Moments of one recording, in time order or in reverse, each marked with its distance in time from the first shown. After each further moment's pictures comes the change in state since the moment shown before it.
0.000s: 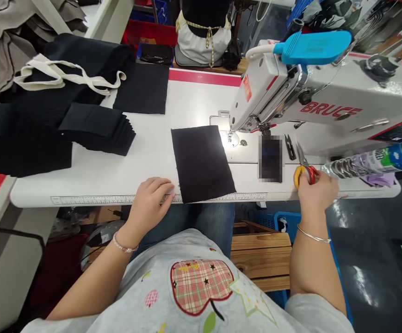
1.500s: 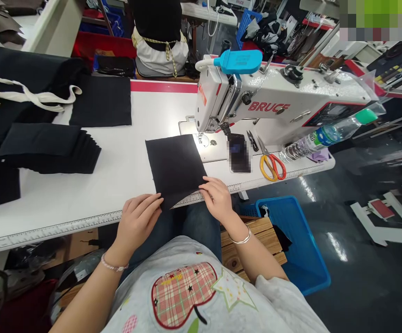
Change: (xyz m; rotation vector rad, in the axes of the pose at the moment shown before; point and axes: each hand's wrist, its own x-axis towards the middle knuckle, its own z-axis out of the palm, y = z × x) left_hand -0.011 0.003 0.020 -0.009 0.185 0.297; right_hand -0.117 -0.180 -0.017 0.729 -0.114 -0.553
